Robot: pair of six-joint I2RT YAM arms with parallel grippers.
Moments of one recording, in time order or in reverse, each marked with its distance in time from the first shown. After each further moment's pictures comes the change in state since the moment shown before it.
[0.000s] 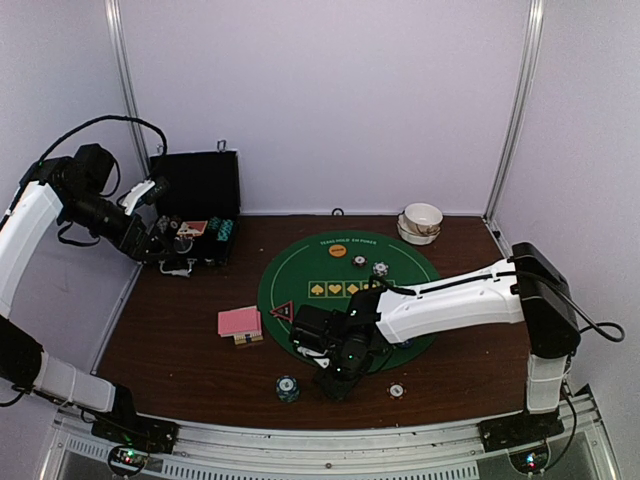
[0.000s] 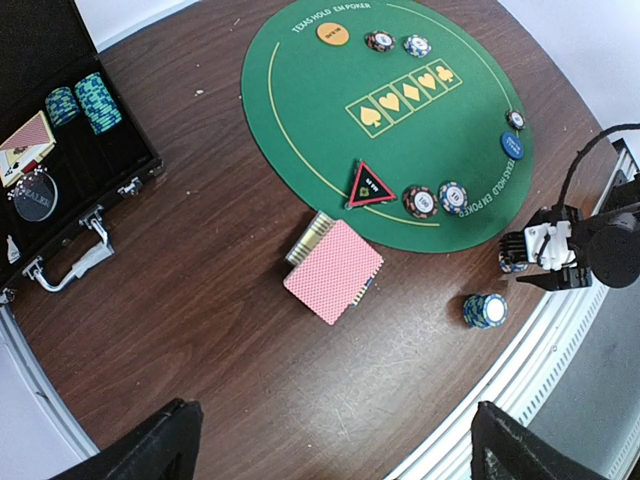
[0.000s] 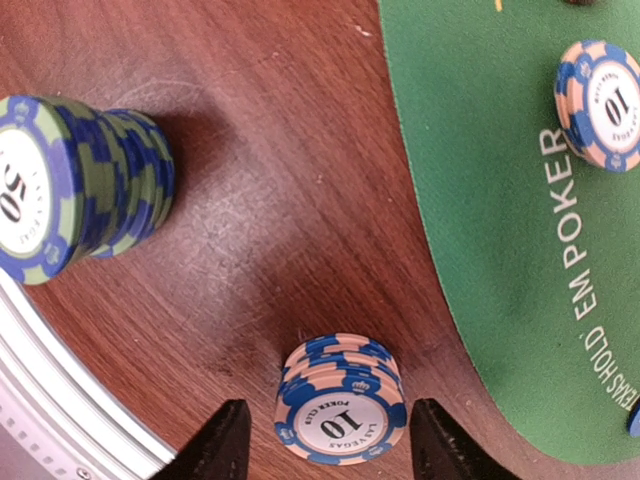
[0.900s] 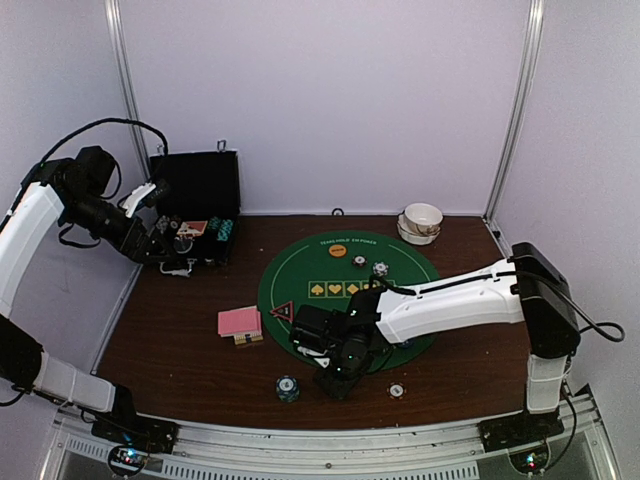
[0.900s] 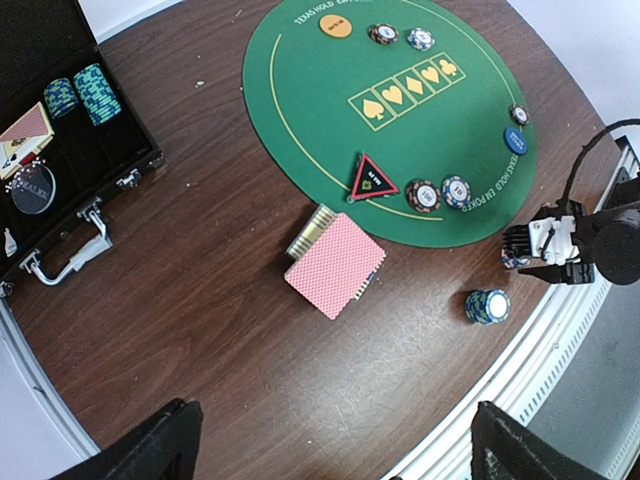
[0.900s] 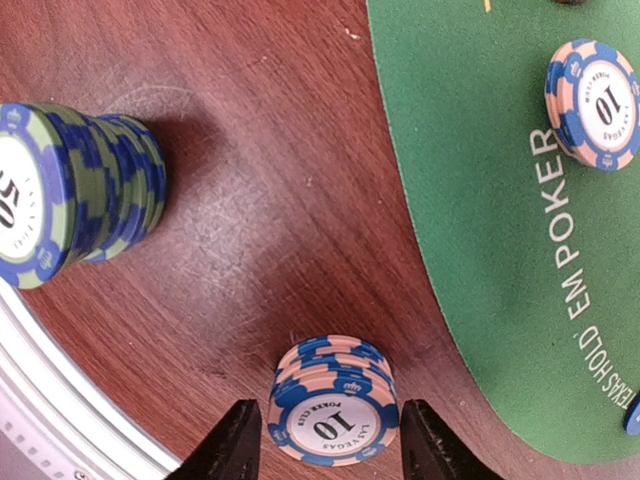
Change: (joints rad) left arm 0.000 0.000 -0.014 0.000 -0.010 0.000; right arm 0.000 0.000 0.000 0.000 0.012 0.003
